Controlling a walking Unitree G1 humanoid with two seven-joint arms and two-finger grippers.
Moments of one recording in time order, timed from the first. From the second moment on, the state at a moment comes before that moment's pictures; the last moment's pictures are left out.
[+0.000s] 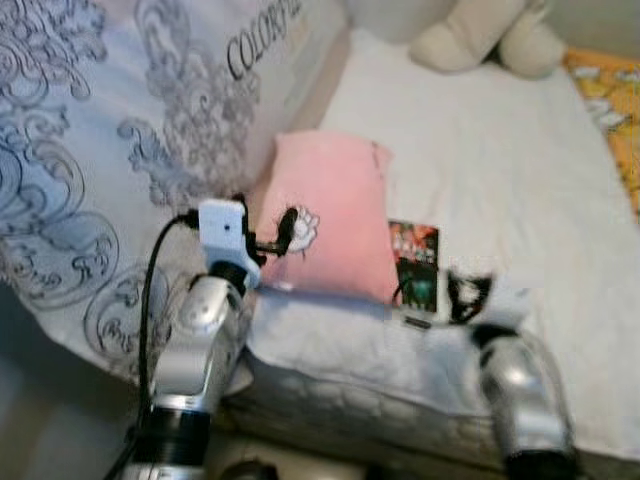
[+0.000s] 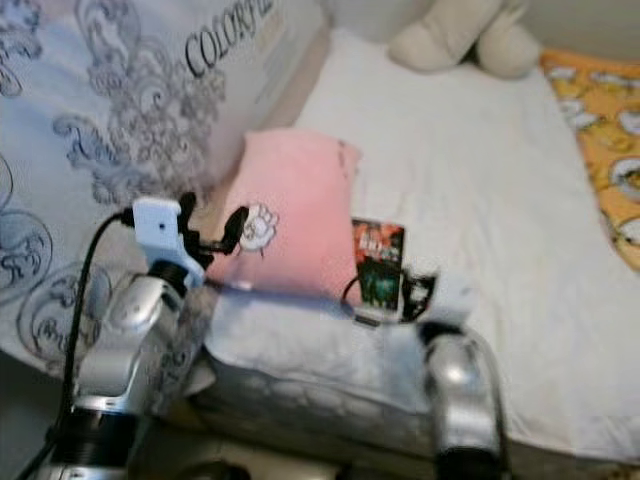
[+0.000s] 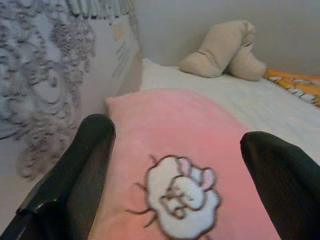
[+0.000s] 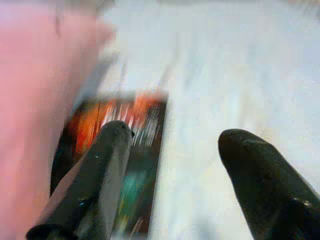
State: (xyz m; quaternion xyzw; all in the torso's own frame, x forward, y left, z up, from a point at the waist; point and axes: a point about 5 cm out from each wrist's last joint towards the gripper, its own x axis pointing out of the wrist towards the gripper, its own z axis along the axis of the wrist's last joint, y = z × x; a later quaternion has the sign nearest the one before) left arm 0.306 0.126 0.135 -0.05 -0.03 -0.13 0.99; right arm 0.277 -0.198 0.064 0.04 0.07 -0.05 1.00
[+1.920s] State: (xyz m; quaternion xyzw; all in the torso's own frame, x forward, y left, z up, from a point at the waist) left arm 0.299 0.143 0.123 -0.09 -0.04 -0.10 0.99; right arm 0.287 -0.194 0.106 0.02 -0.02 -0.02 1.00
